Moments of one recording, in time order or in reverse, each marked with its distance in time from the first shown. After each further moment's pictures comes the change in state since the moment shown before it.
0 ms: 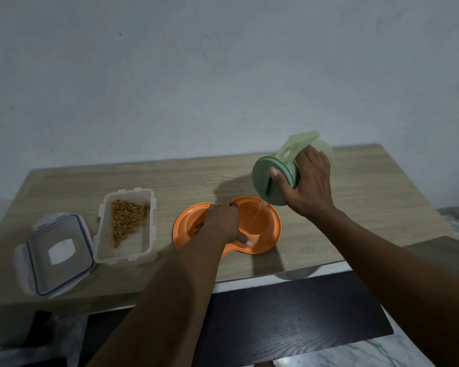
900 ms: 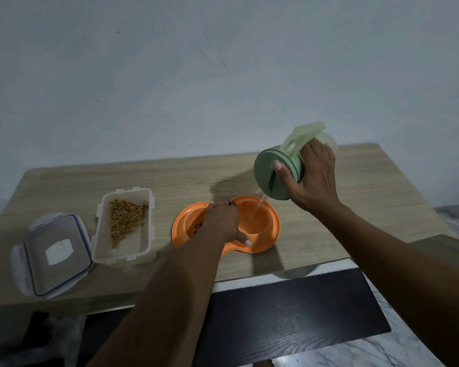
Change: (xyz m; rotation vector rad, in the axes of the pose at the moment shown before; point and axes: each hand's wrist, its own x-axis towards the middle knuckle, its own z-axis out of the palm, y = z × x) left_hand -0.002 0.001 -0.002 0.009 -0.009 -0.003; right_hand 0.008 0.000 -0.014 -0.001 0.059 -0.045
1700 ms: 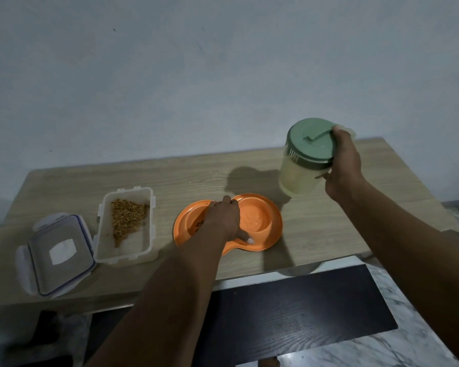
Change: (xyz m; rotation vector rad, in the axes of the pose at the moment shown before) left_hand -0.001 -0.001 0.000 -0.005 0.006 0.023; right_hand 0.028 0.018 -0.019 0.955 0.130 1.091
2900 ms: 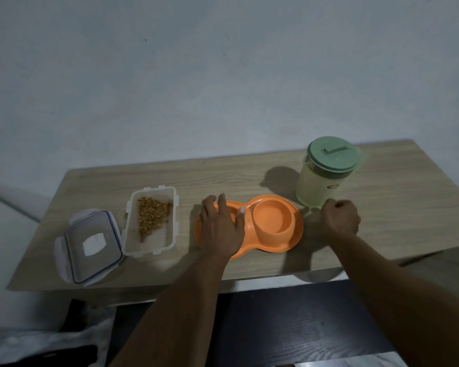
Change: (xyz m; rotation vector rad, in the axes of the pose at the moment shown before) left_hand -0.042 -0.033 0.039 -0.328 0.659 -0.226; right_hand -0.018 0.122 -0.012 -0.706 0.347 0.070
